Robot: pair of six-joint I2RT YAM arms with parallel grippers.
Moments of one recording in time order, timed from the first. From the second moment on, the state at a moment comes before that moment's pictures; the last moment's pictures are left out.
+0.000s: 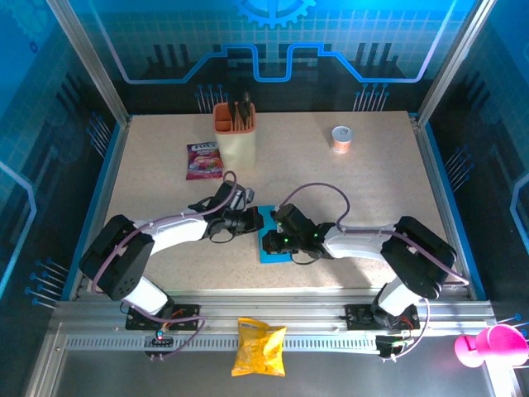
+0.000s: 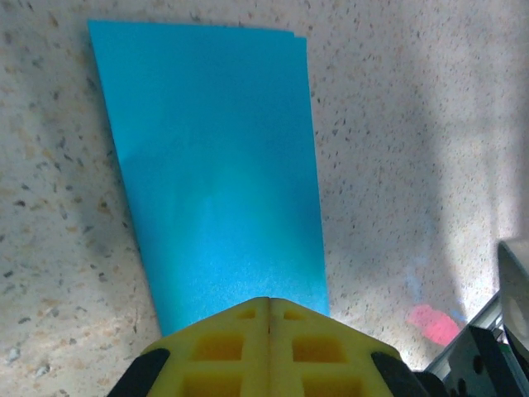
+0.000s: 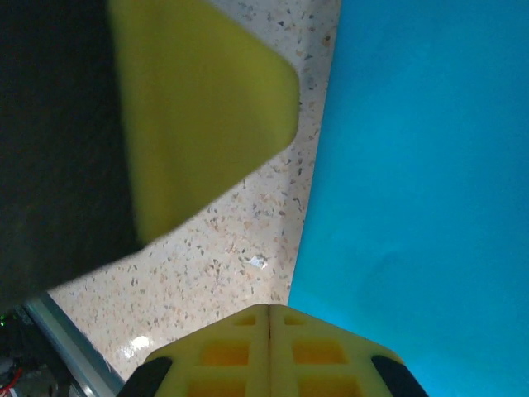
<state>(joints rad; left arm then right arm) -0.58 1.54 0.75 -0.09 0.37 -0.81 0.89 1.60 0.71 0.05 -0.19 0.84</state>
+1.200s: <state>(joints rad) -0.58 1.73 0.74 0.05 0.36 -0.87 0.90 1.72 0.66 0.22 -0.25 0.95</state>
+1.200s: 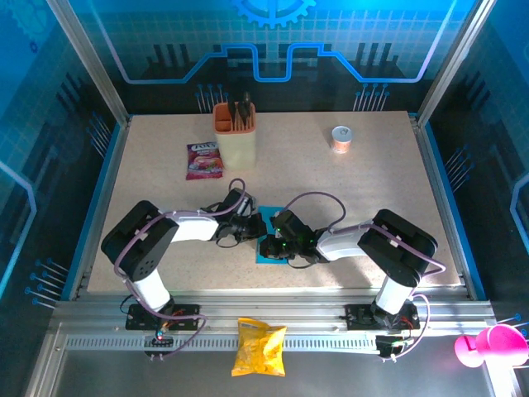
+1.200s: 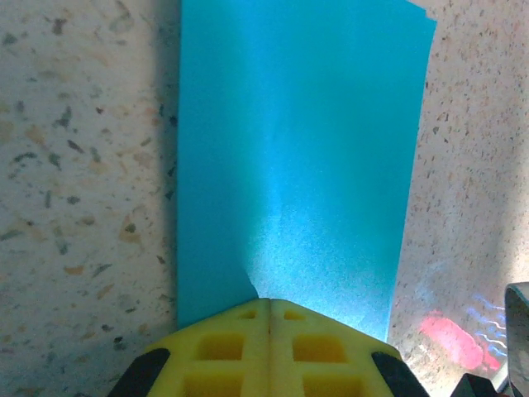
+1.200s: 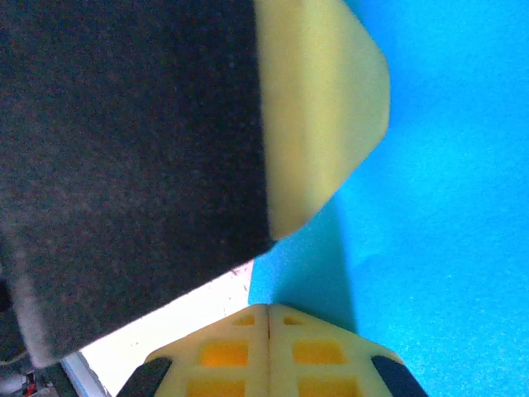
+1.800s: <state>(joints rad) -0.49 1.82 0.85 -0.01 0.47 -0.83 0.90 1.73 0.69 0.19 -0.18 0.95</state>
